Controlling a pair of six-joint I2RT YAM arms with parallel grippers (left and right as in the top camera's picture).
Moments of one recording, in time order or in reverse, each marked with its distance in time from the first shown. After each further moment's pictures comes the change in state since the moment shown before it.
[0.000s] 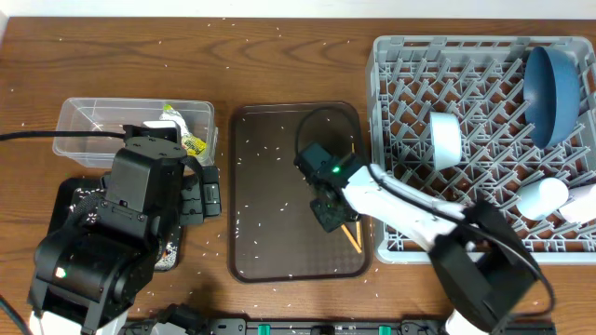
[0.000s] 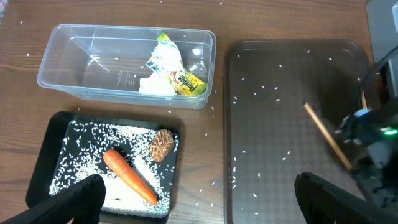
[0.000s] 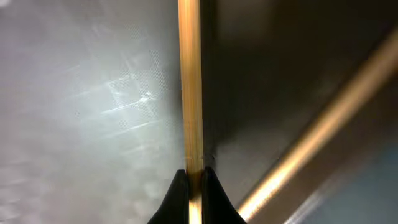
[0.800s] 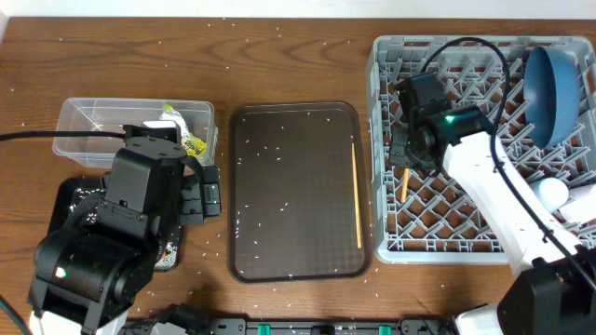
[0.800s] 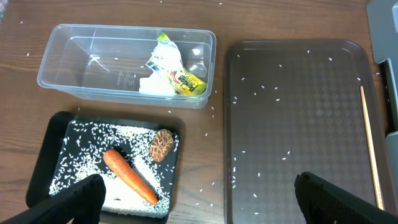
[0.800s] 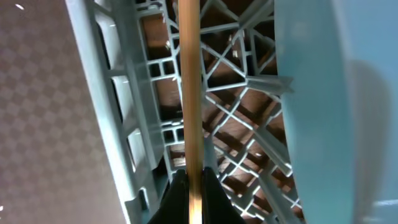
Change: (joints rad) left arm 0.000 0.000 0.000 0.000 0.000 0.000; right arm -0.439 -0.207 0.110 -0.122 0.099 0.223
